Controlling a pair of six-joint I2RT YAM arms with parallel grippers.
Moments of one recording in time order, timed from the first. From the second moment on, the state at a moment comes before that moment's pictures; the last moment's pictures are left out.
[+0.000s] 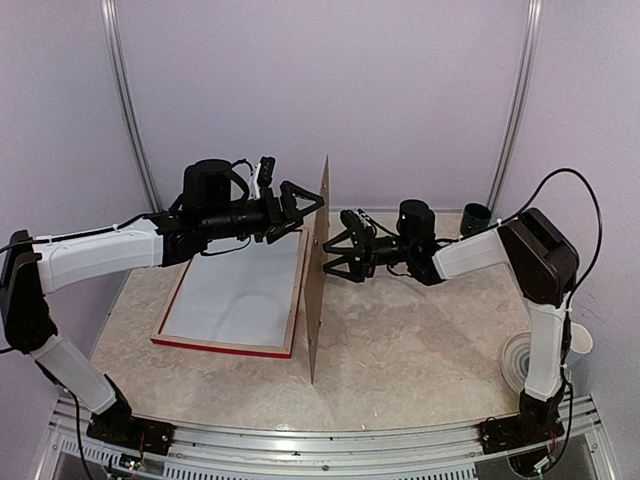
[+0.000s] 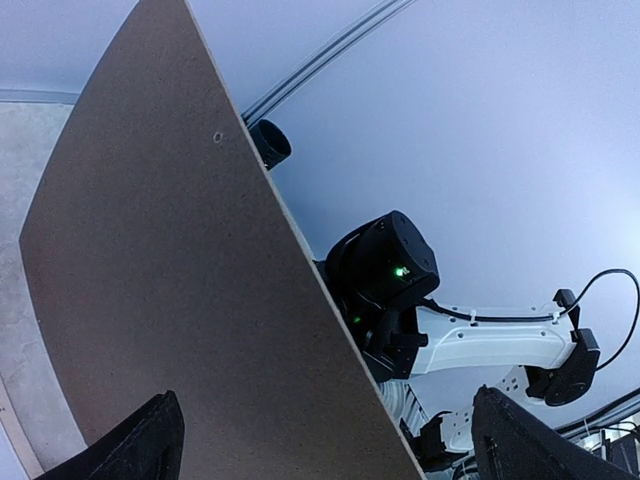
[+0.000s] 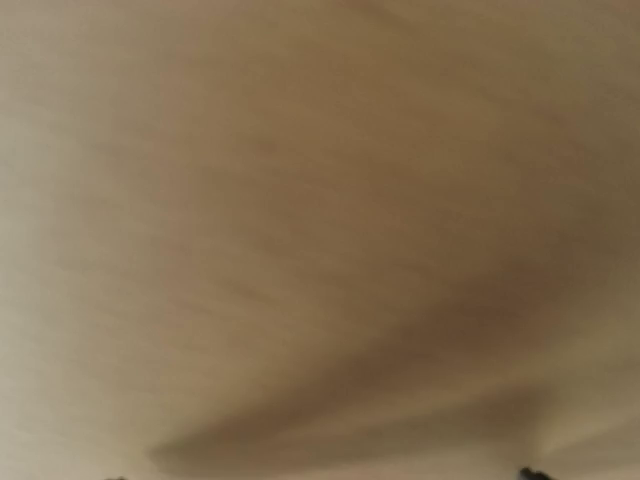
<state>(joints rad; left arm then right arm) -0.70 1.55 1.19 0.19 0.38 -0.80 0.58 2.04 1.20 0.82 -1.15 1.23</state>
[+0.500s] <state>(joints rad) -0.63 1.51 1.19 0.03 0.40 -0.77 0.58 2.12 1.17 0.61 -1.09 1.03</state>
